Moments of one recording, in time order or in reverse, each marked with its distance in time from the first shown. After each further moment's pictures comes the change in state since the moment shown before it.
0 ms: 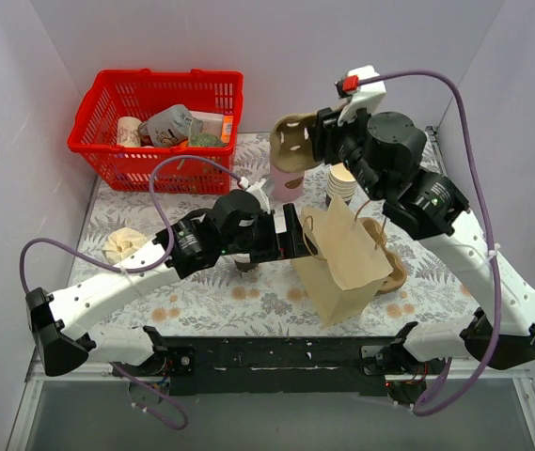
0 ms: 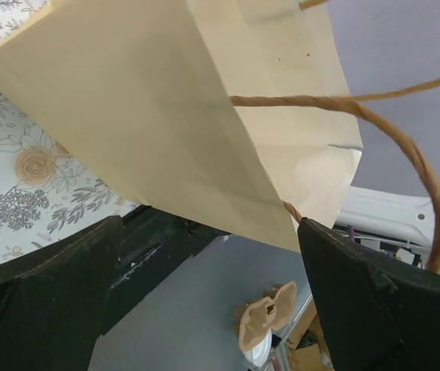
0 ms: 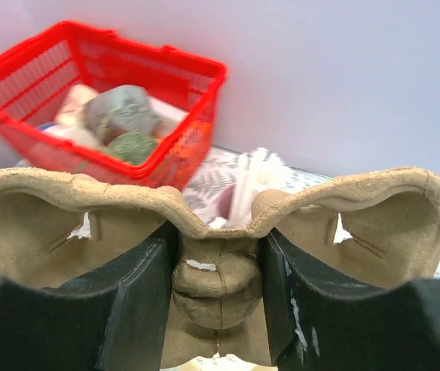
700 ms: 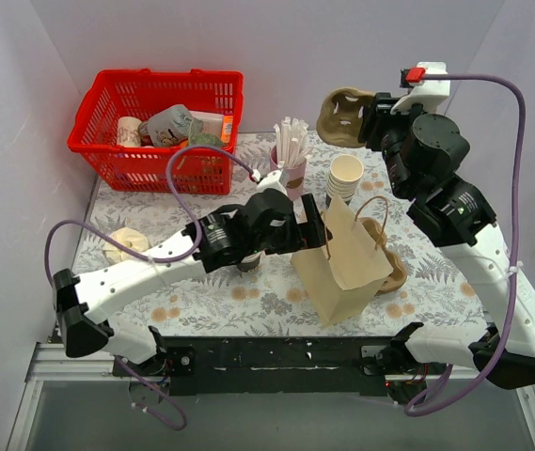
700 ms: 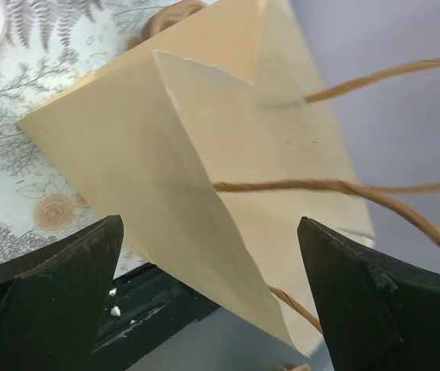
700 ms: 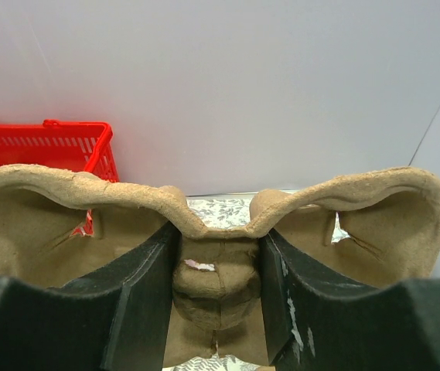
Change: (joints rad) left arm -0.121 0.148 0.161 -0.014 -0.307 -0.039; right arm -0.201 -0.083 -0.082 0.114 0.210 0.020
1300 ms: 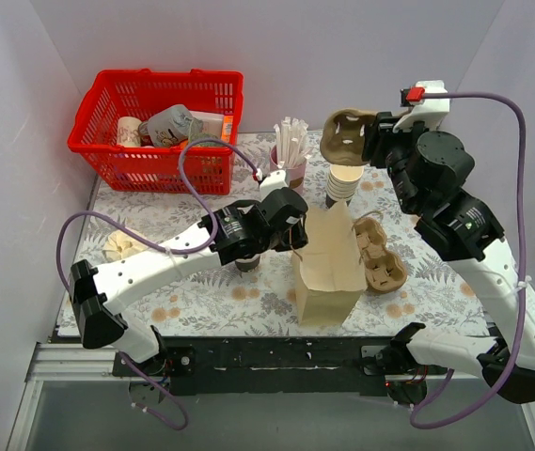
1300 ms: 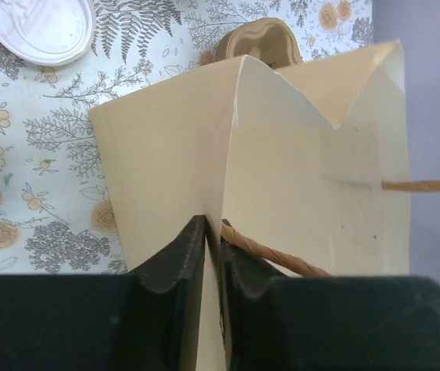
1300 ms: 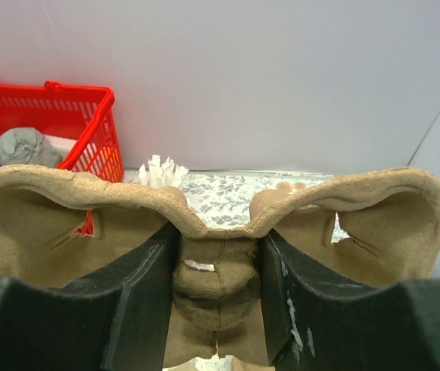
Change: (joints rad) left arm -0.008 0.135 0.109 -0.172 -0.142 -0.021; right arm -0.004 -0.095 -0.120 -0.011 -0.039 -0.015
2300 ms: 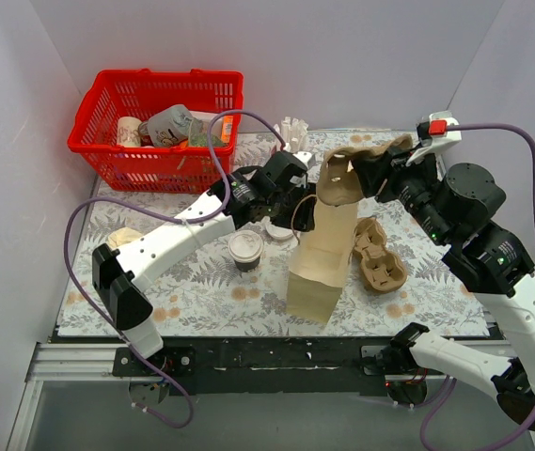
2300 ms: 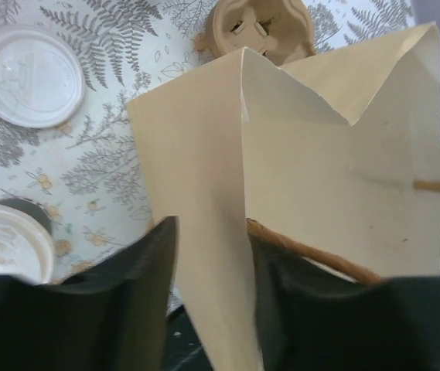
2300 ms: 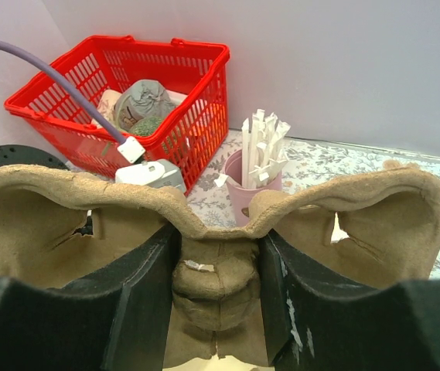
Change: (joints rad) left arm 0.158 0.177 0.240 -0.106 0.330 0.464; right arm -0.001 -0.195 -0.121 -0.119 -0.336 0.167
